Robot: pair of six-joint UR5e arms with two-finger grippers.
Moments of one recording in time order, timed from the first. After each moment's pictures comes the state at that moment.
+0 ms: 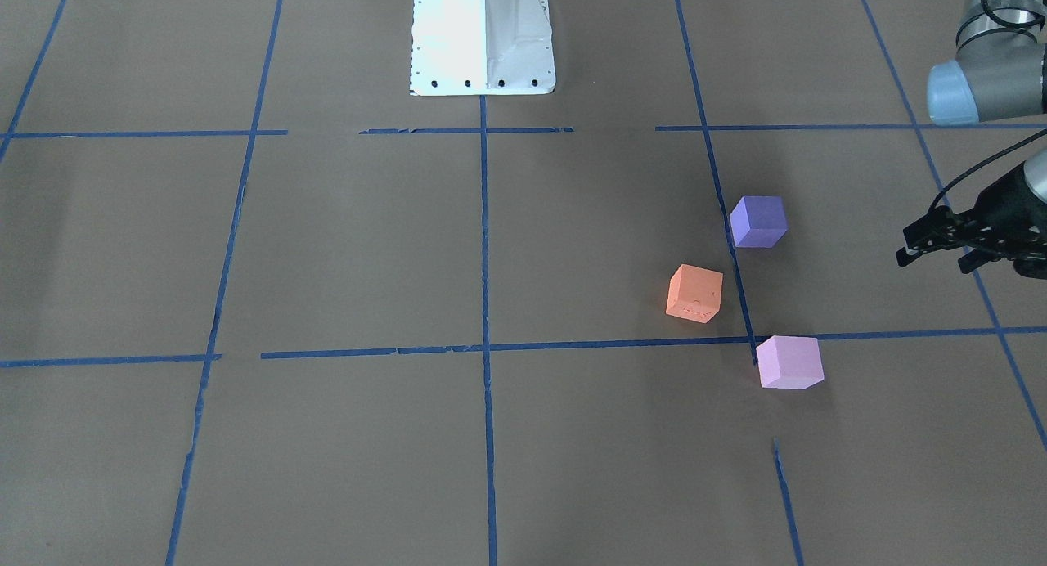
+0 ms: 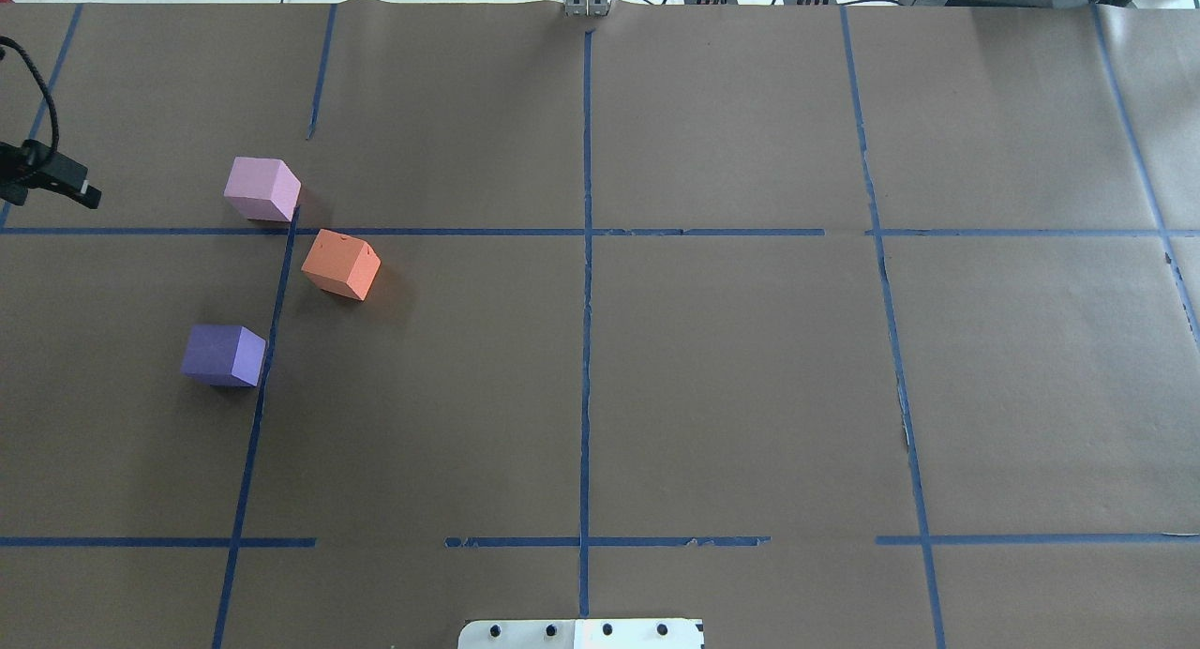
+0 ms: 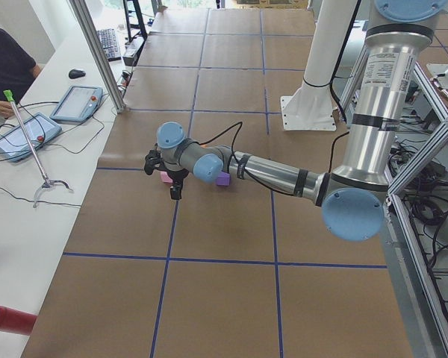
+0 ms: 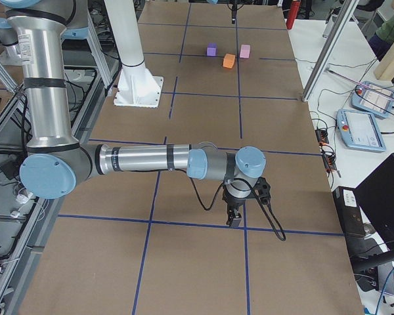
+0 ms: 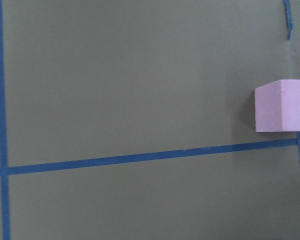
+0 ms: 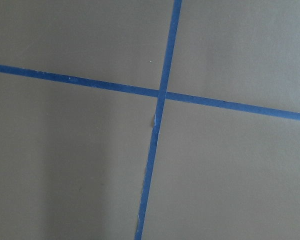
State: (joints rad) left arm -1.18 -1.74 -1.63 -1.89 -2.36 -0.57; right arm 1.52 -1.51 1.59 -1.72 2.29 -0.16
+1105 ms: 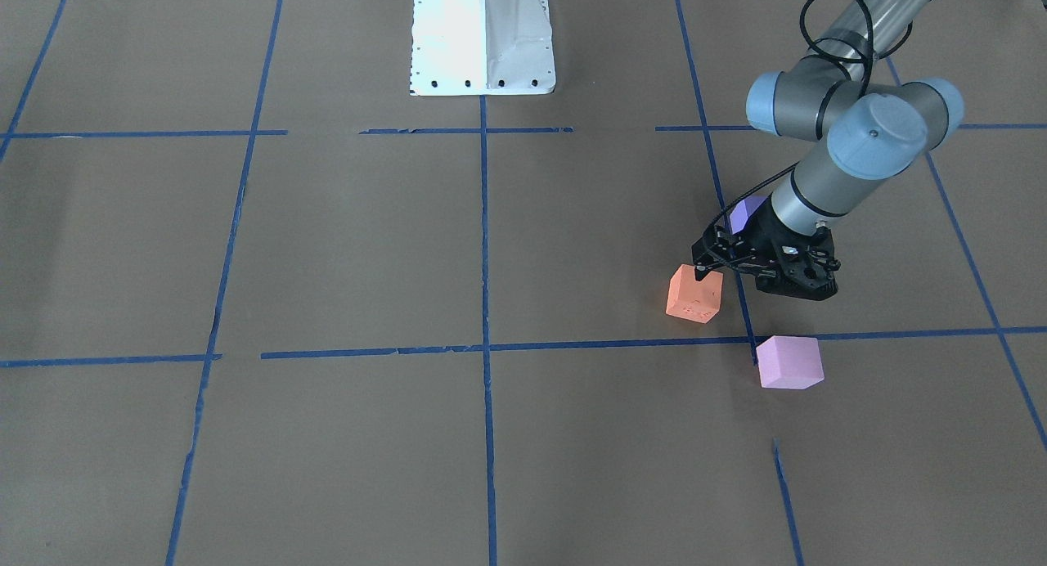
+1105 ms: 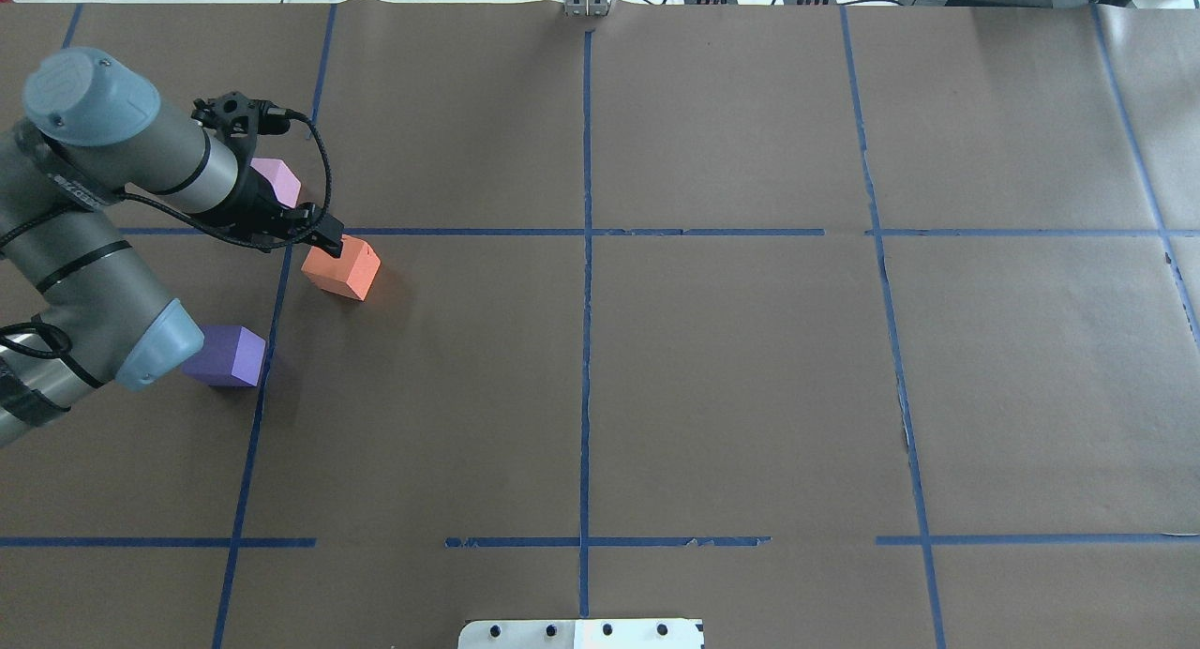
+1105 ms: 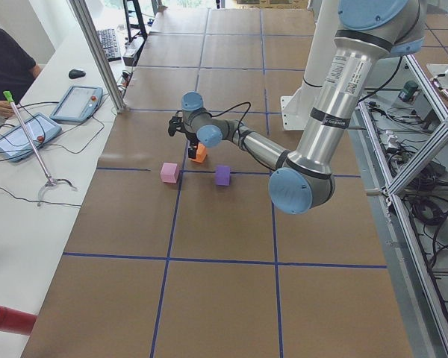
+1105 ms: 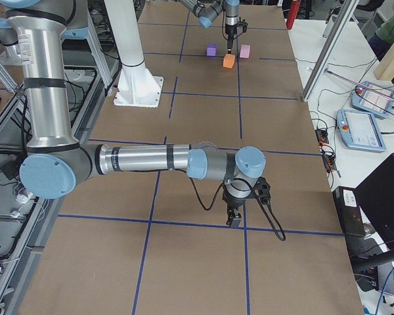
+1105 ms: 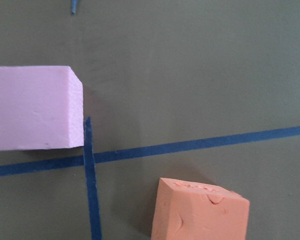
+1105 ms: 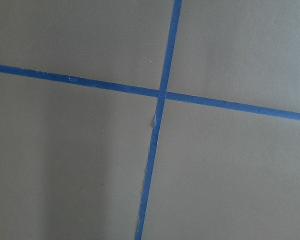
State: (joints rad) left arm -0.84 -1.94 -1.60 -1.96 -2.15 -0.87; right arm 1.52 -1.51 1.59 -1.72 2.29 -0.16
